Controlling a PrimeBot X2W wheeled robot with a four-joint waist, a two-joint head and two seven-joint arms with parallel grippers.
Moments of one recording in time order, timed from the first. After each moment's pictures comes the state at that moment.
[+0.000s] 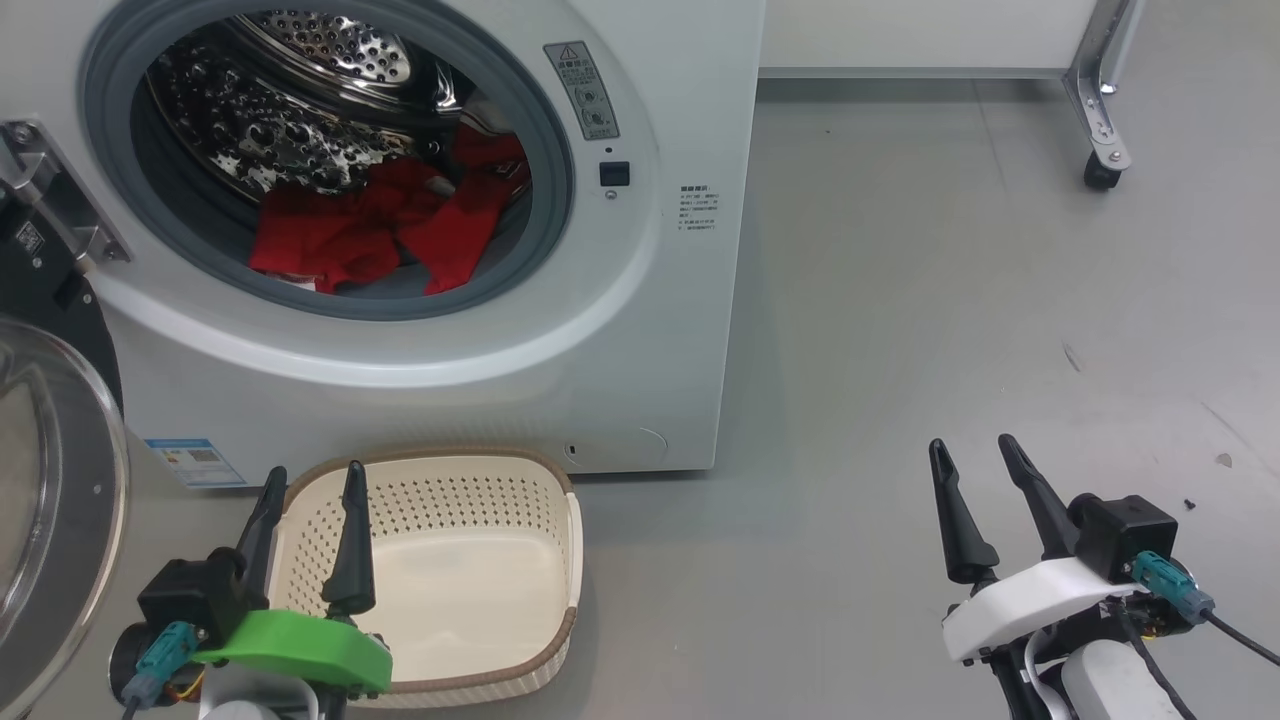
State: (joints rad) left arm -0.08 0.07 -0.14 0.25 -0.44 -0.08 -0.25; right arm -0.08 -0.14 0.27 0.29 0.46 0.11 -0.25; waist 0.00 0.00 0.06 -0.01
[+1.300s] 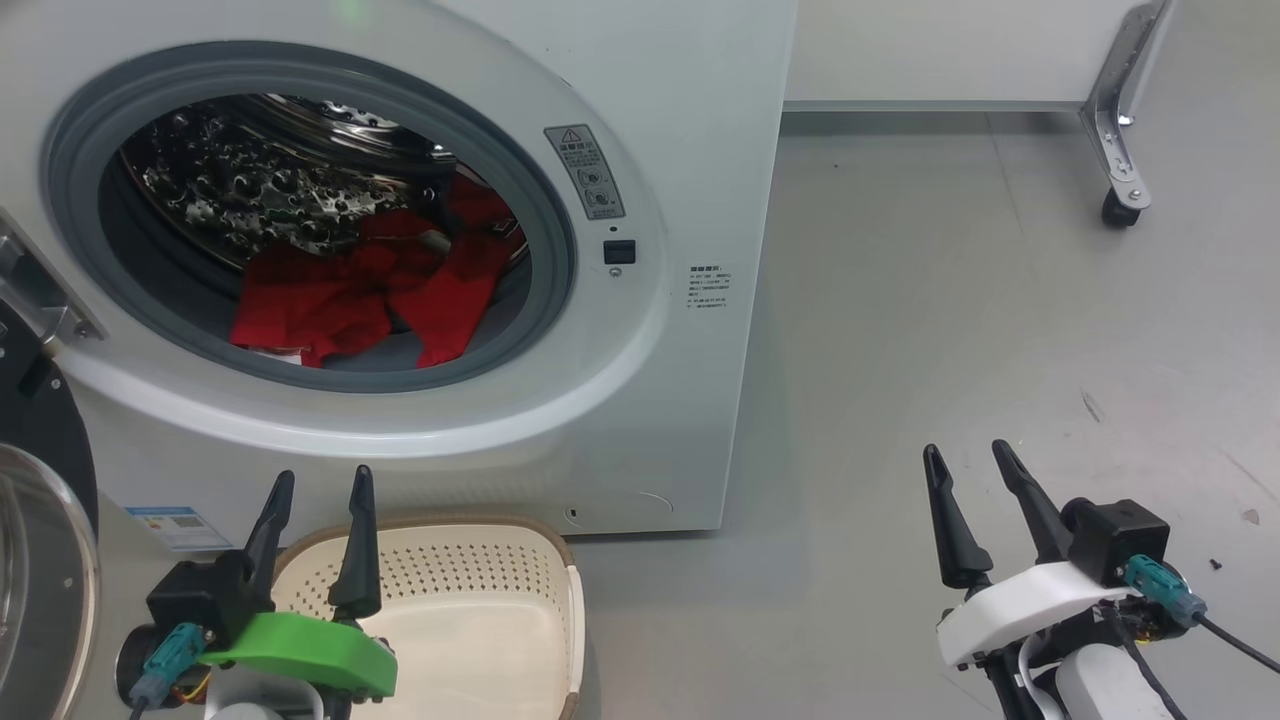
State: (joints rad) left arm -0.08 0.07 -0.16 0.26 -0.44 -0.08 -0.25; right arm -0.08 -0.14 0.27 0.30 0.46 0.11 -0.25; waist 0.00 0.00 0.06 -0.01
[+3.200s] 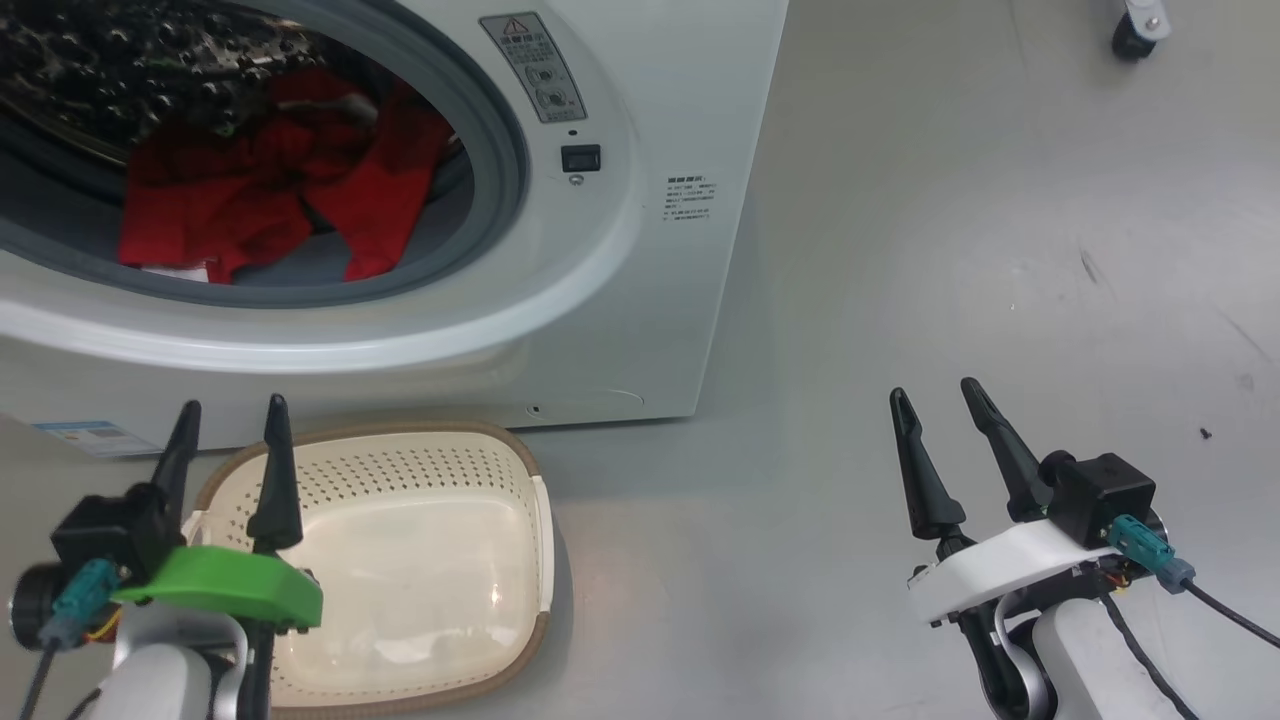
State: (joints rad) left arm -0.13 0.13 -0.09 0.19 -0.41 -0.02 -0.19; right arm -0.13 -0.13 0.31 0.22 0.44 0.11 -0.25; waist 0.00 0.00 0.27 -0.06
